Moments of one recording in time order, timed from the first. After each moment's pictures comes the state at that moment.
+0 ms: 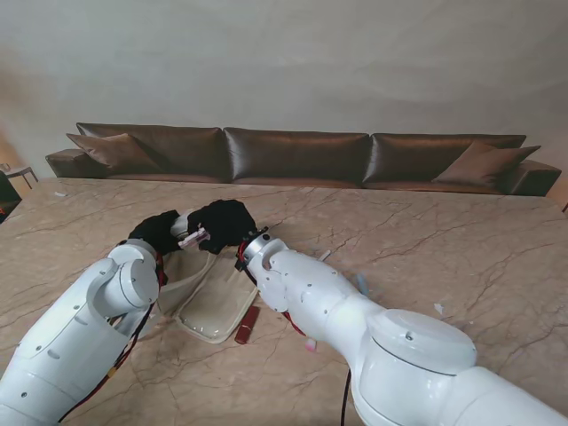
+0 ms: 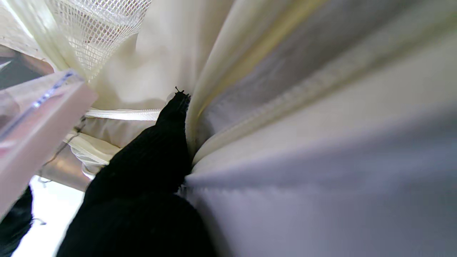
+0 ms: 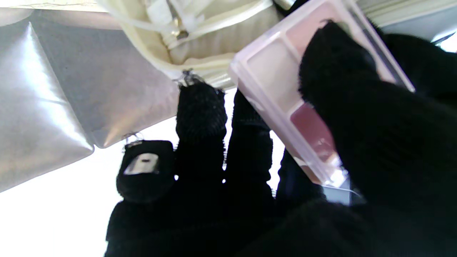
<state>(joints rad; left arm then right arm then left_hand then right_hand) 1.27 -1.10 -1.14 -1.41 0.66 0.42 -0.06 -0.68 -1.77 0.23 -0.25 -0.52 -0.38 -0.83 1.06 -0.47 0.46 -0.24 0.40 0.09 0.97 0.65 0.85 -0.03 0.55 0.97 1.13 0.13 1.14 1.06 1.00 0.13 1.76 0.50 0.53 -1.04 1.21 -0.43 0.99 -0.34 1.01 0.19 1.31 -0.09 0.56 0.35 1.15 0.03 0.95 0.94 0.84 0.12 1.55 0.97</state>
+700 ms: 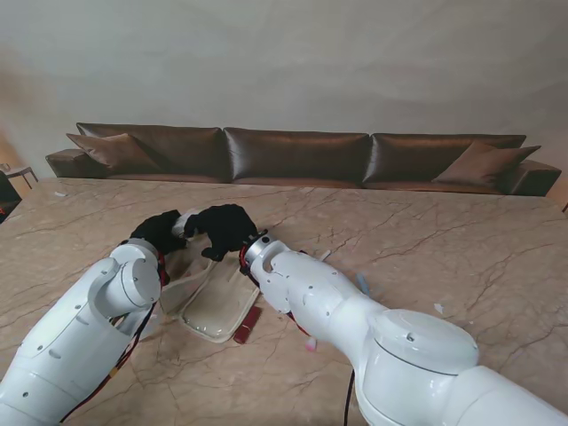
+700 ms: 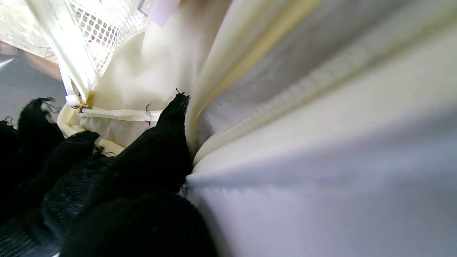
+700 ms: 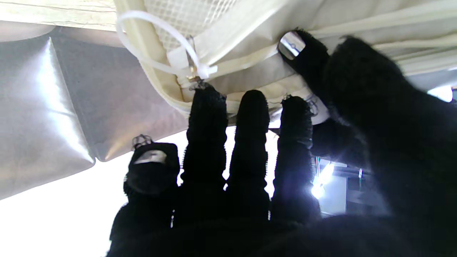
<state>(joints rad) 1.27 -1.11 -1.14 -1.42 0.65 0.43 -0.06 -0.68 -1.76 0.20 -0.26 -0.55 -0.35 -0.78 1.07 -0.46 0.43 -0.23 0.40 0.09 0.97 0.65 0.85 -0.03 0.55 0.97 1.13 0.13 1.14 1.06 1.00 0.13 1.76 0.50 0.37 -1.05 1.27 -0.24 0.74 -0.24 0.73 0.47 0.94 -0.12 0.65 0.36 0.91 -0.02 0.86 0.93 0.71 0.06 1.51 1.02</state>
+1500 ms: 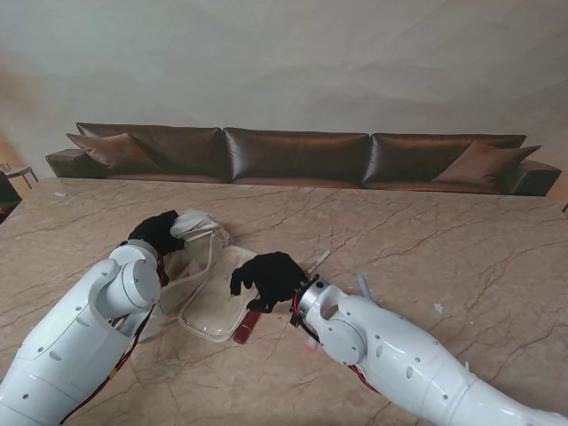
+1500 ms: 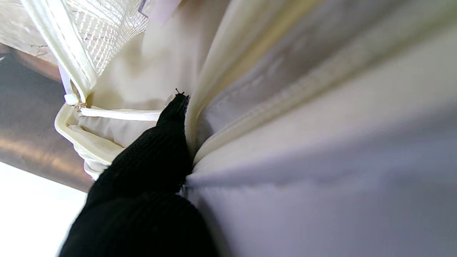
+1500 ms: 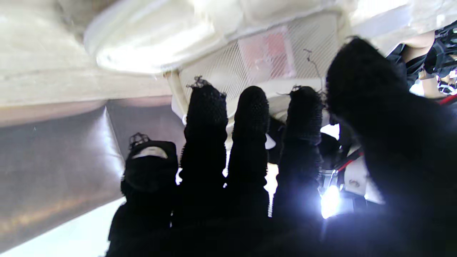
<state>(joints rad) 1.28 -1.11 -1.14 -1.42 0.66 0.45 -0.05 -1.11 -1.19 0.58 -1.23 -0.79 -0.22 -0.35 1.08 -0.46 0.43 -0.23 0.40 0.09 0.97 0.65 0.85 -0.03 0.55 0.97 1.14 0.13 1.14 1.06 1.00 0.13 1.76 0.50 0.37 -1.01 1.27 -0.35 0.83 -0.31 0.82 0.43 0.99 -0.11 0.72 0.55 0.96 -0.01 0.89 0.94 0.73 0.09 1.51 0.94</state>
